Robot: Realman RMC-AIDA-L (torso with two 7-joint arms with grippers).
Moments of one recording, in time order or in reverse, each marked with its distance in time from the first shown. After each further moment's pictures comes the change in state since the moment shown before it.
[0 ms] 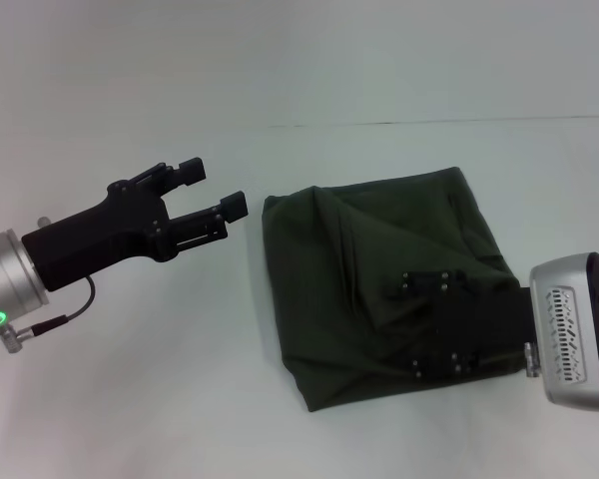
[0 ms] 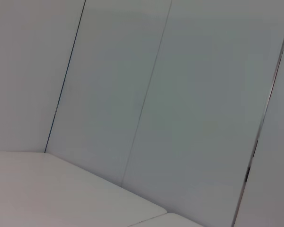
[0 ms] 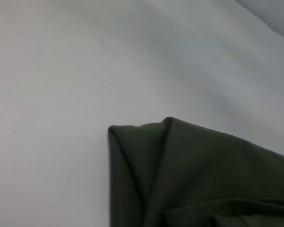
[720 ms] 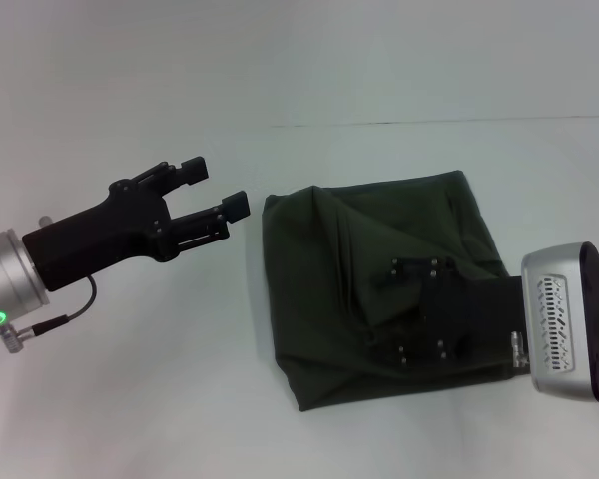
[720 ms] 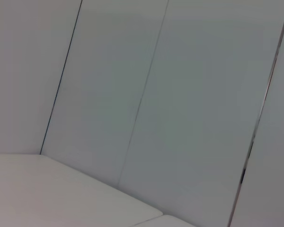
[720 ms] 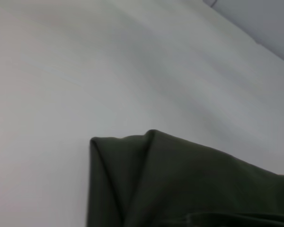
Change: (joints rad) left arm -0.002 0.000 -0.003 0.000 0.001 0.013 -0.001; right arm 0.007 0.005 -0.019 0.007 0.064 0.025 -0.009
